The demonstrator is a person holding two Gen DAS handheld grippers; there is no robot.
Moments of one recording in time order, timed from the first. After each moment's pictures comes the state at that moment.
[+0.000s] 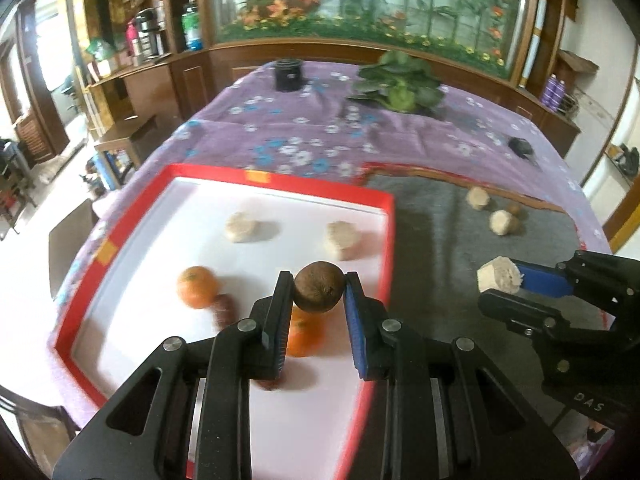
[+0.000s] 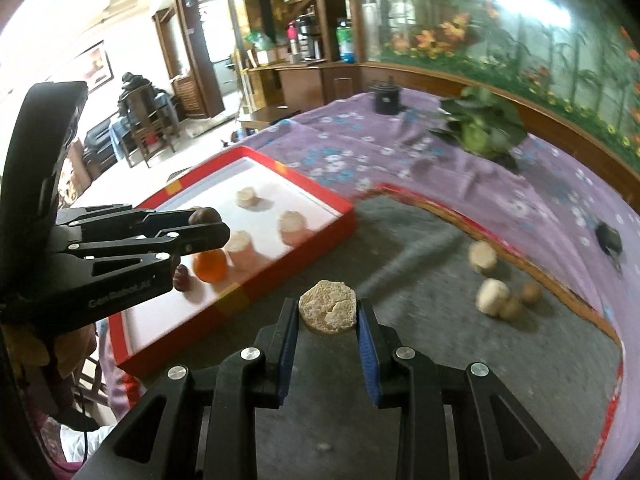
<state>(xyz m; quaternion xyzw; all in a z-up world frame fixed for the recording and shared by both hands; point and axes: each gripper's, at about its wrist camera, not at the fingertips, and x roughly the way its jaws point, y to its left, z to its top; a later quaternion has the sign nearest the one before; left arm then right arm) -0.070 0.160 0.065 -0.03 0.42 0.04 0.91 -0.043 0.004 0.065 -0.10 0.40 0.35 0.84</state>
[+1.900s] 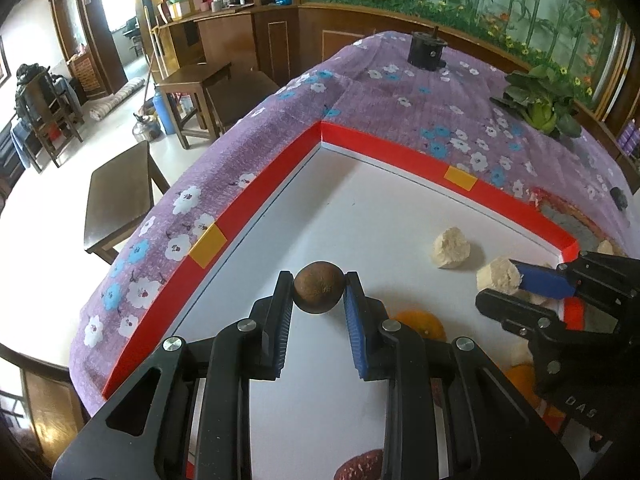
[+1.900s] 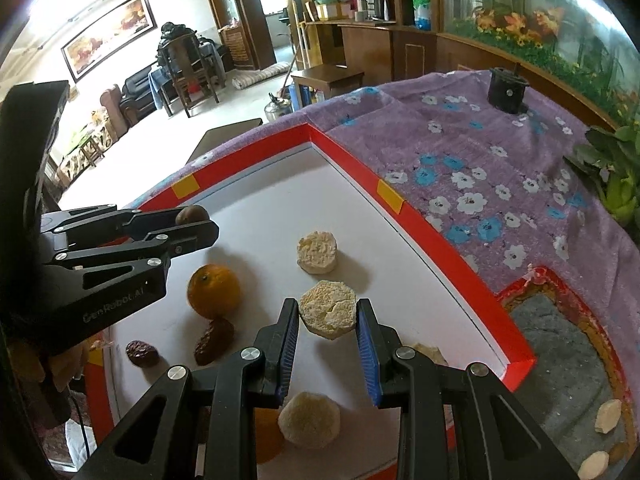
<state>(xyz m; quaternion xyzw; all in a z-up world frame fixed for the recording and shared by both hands) -0.029 0.290 0.024 -0.08 0.47 0.15 0.87 0.036 0.162 0.020 -0.15 0.45 0.42 0.77</state>
